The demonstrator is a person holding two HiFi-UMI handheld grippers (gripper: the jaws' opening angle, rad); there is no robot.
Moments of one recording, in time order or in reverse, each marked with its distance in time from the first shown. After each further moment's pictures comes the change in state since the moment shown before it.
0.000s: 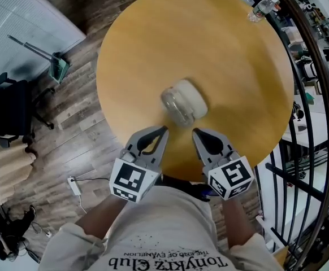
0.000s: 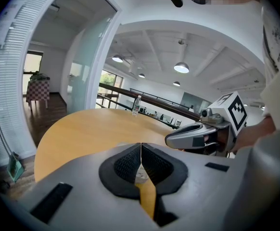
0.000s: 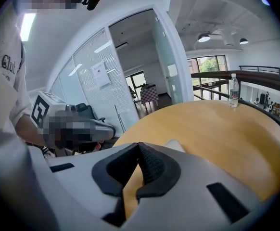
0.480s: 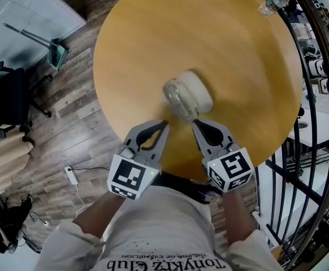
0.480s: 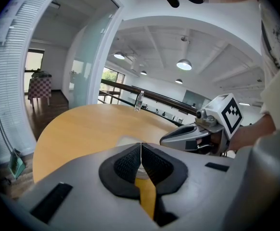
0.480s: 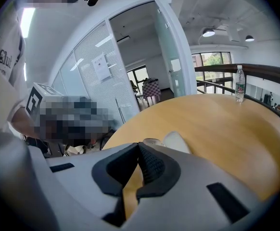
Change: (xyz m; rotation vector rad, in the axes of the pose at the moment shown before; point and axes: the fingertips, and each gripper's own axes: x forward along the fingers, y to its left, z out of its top) left arm 0.019 0.017 -0.022 -0.009 0.029 0.019; right arm 0.038 -0.020 -0.031 -0.022 0.066 0.028
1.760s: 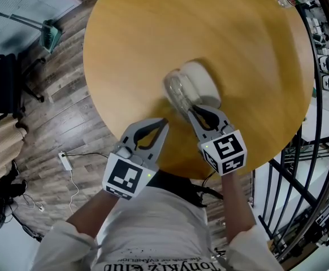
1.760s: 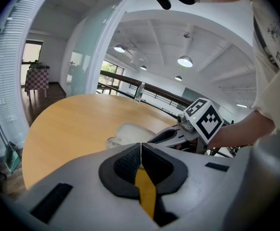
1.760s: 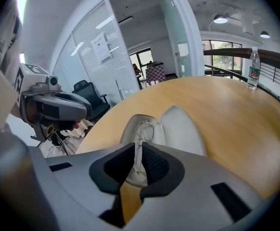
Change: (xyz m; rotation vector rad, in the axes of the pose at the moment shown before) left arm 0.027 0.013 -0.043 -0.026 0.062 -0.038; right arm 0.066 -0.036 -0.066 -0.048 0.189 0.038
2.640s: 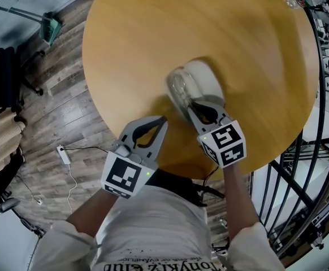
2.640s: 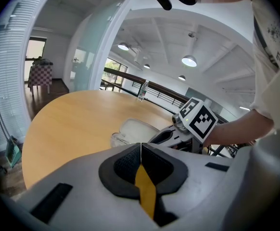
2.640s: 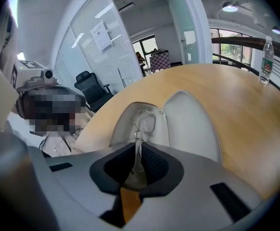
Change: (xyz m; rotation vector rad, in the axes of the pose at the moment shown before) left arm 0.006 0.012 -0.011 -0.041 0.020 0.021; right arm 0.027 -0.005 -0.019 -0.014 0.141 0.072
